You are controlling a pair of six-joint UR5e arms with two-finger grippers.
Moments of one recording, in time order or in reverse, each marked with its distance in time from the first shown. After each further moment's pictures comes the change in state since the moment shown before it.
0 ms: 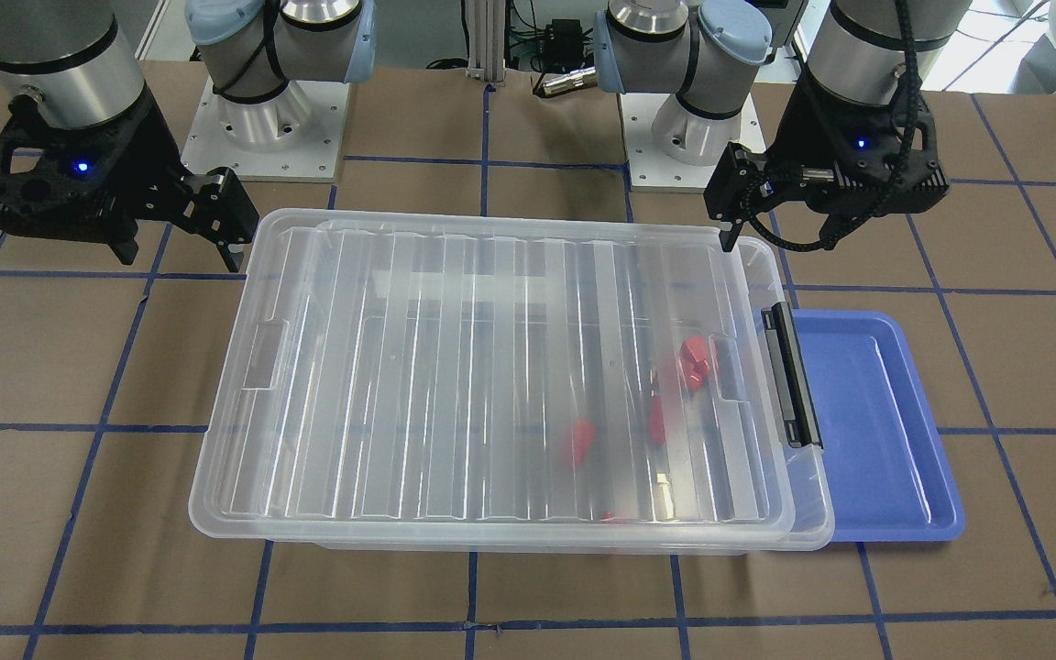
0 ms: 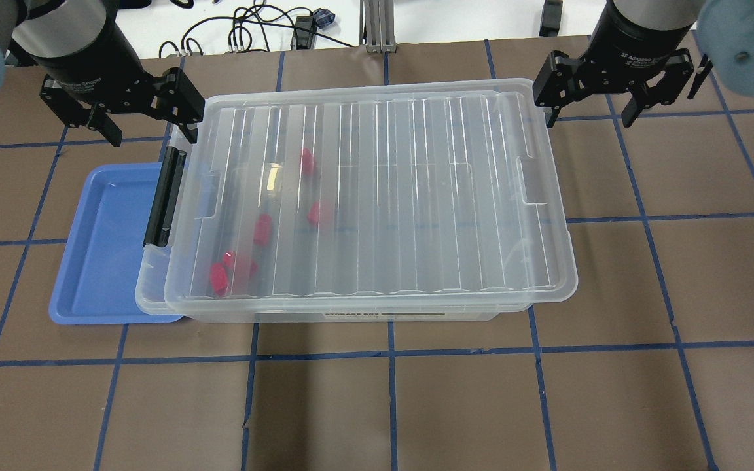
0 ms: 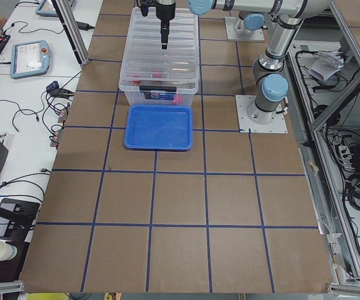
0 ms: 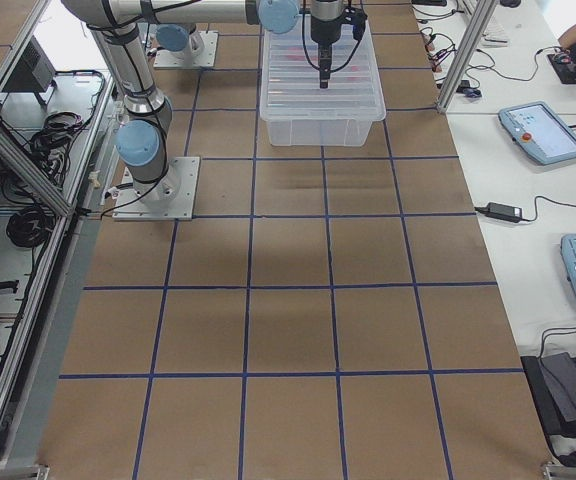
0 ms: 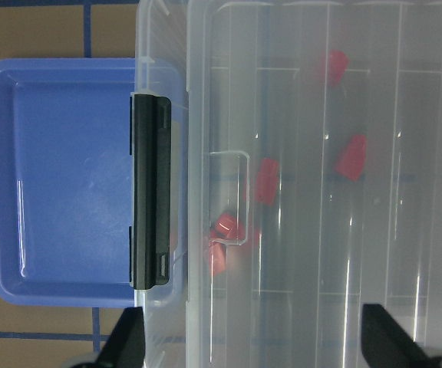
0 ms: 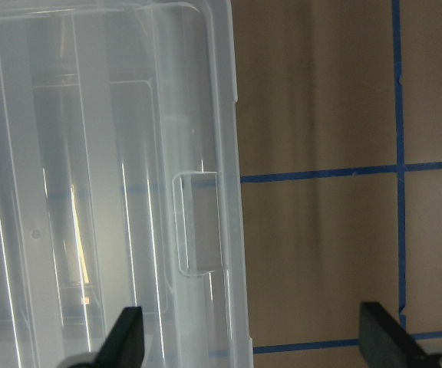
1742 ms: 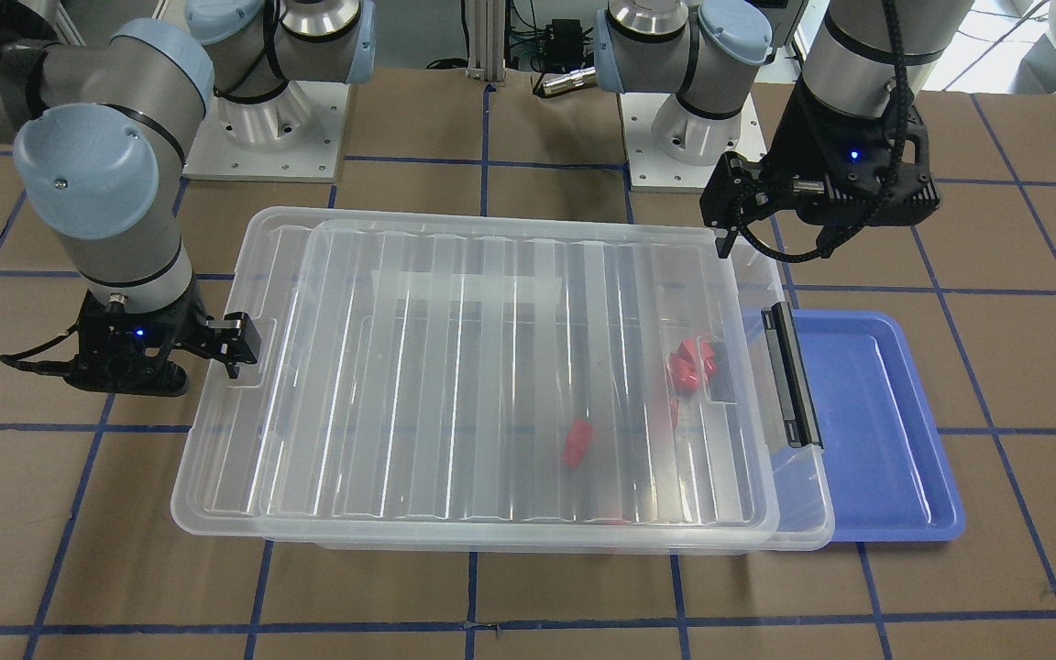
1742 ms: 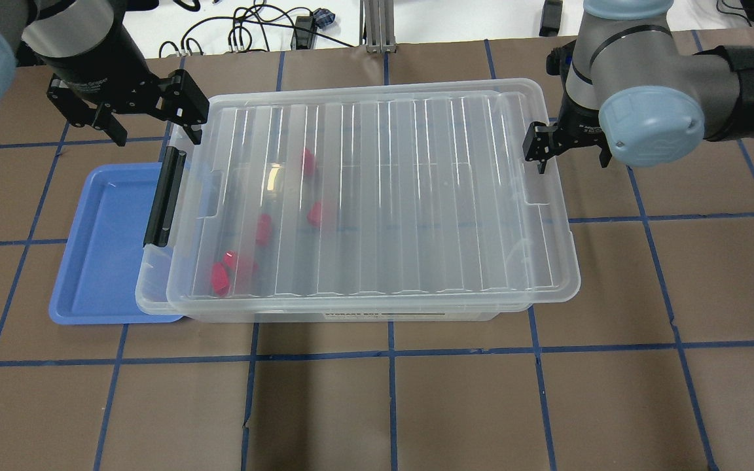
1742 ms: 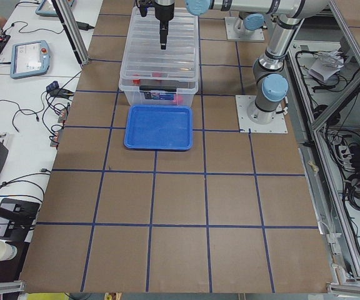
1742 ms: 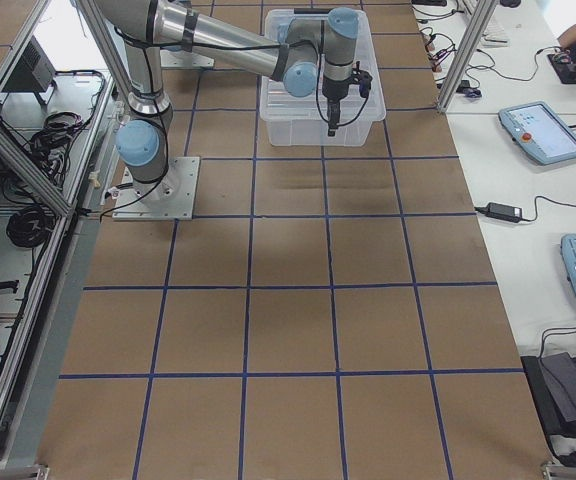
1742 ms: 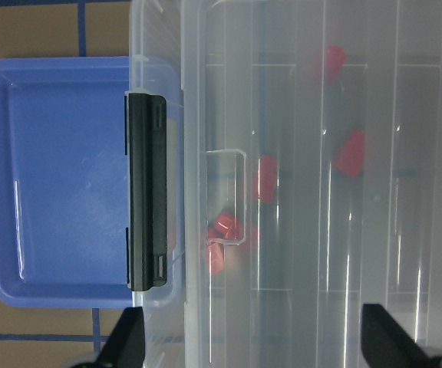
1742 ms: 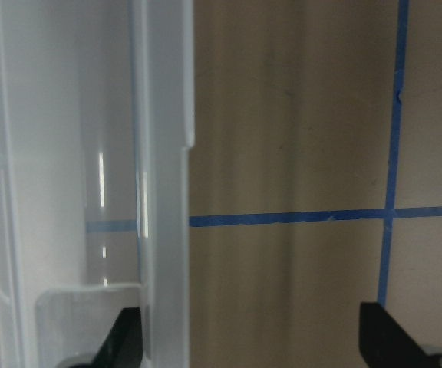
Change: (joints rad) left arm -0.008 -0.024 0.017 -0.005 0.007 0.014; right arm -0.006 0.157 0.195 -0.319 -0.198 -0.106
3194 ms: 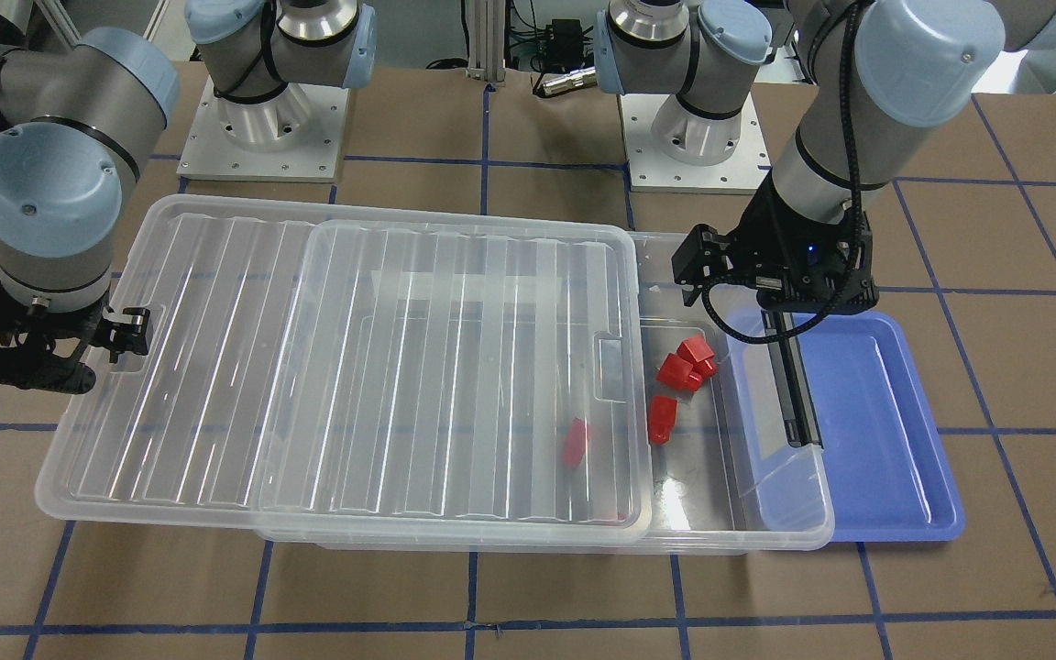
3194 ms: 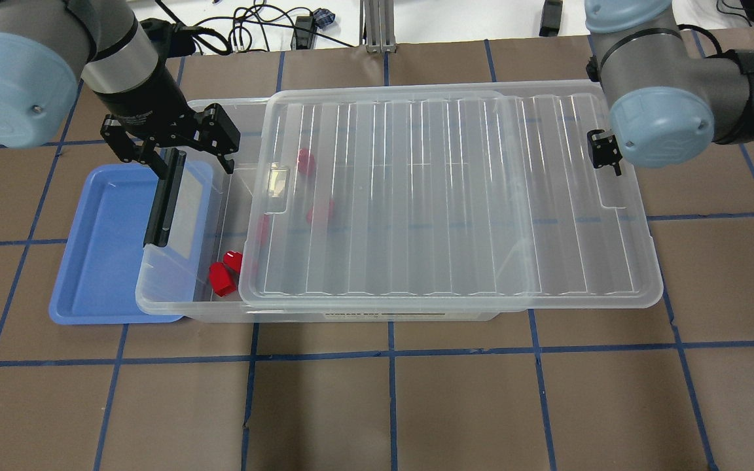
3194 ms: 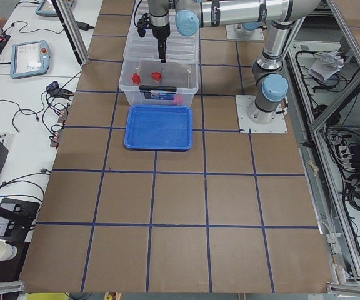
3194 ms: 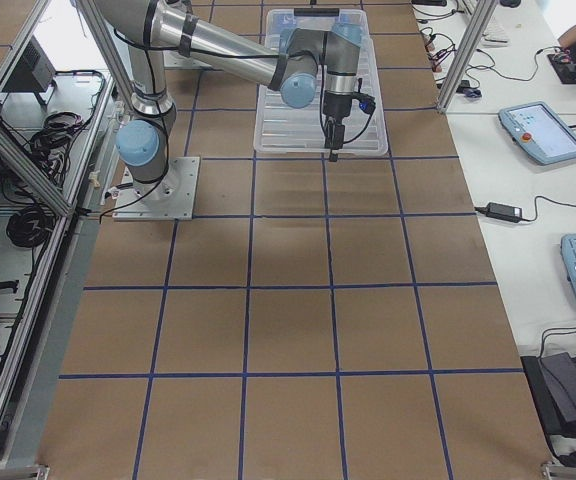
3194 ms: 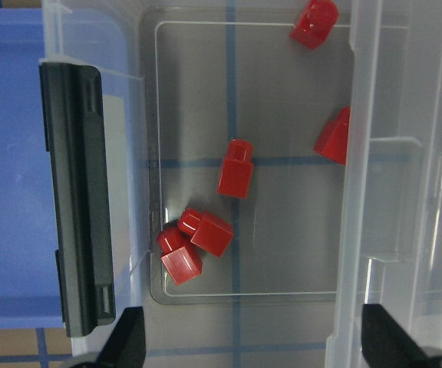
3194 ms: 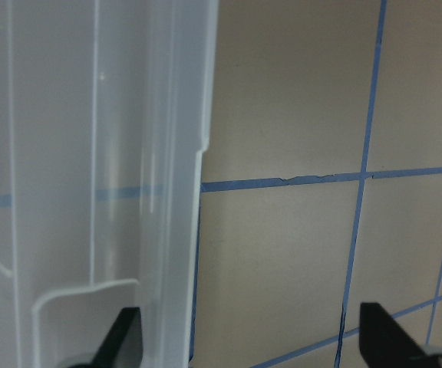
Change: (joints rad) left arm 0.031 -0.067 -0.121 0.092 -0.090 0.038; right arm -0.077 0.000 0.011 0.015 -0.294 -0.059
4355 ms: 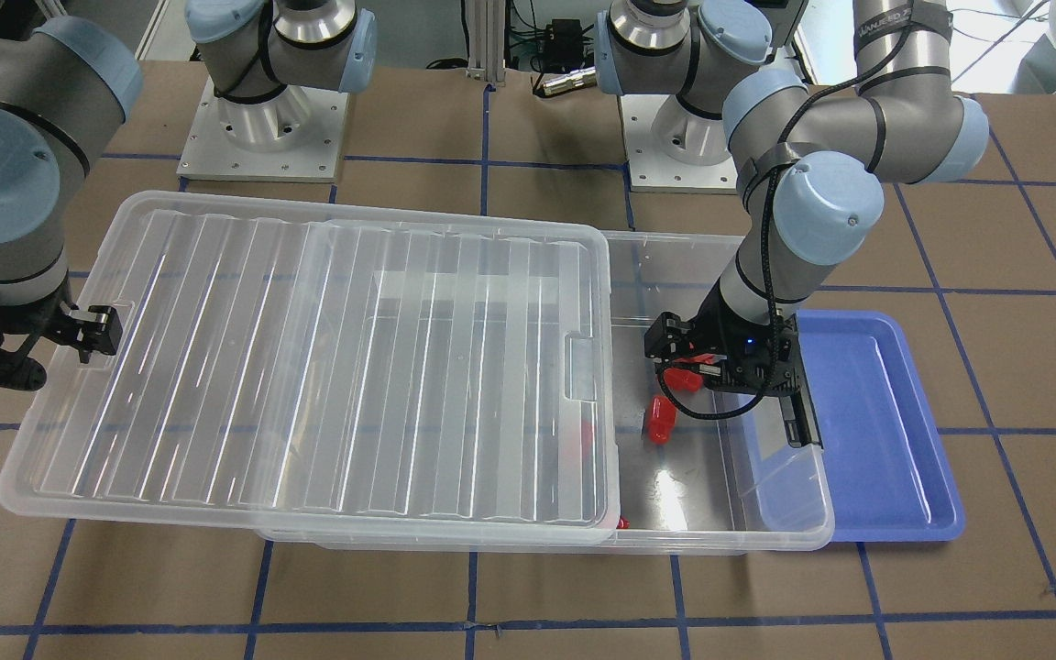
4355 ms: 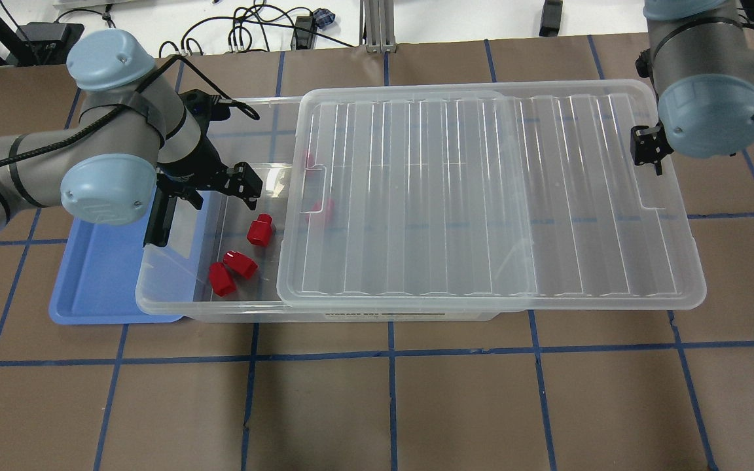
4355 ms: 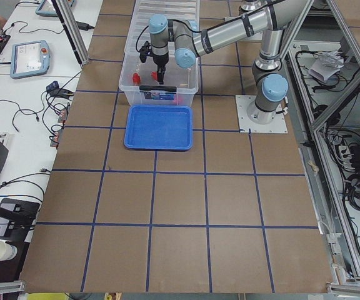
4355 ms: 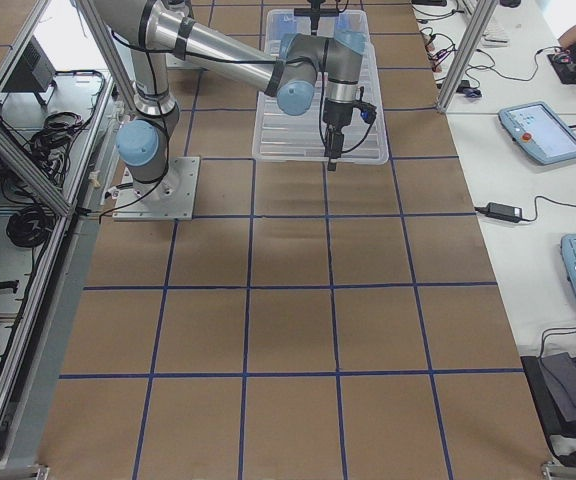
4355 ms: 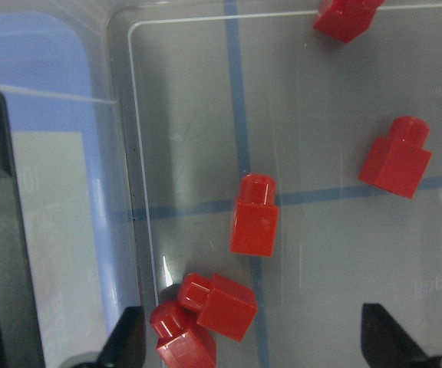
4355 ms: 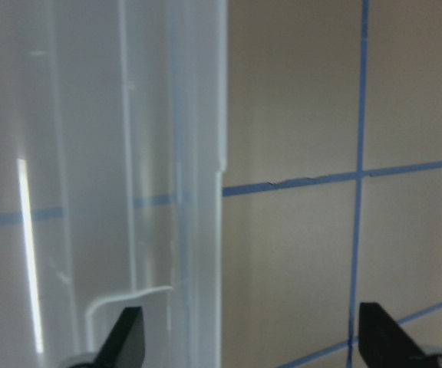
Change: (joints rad) left arm -0.002 -0.109 -0.246 0.379 -0.001 0.047; right arm -0.043 -0.017 -0.028 -0.007 0.086 -0.010
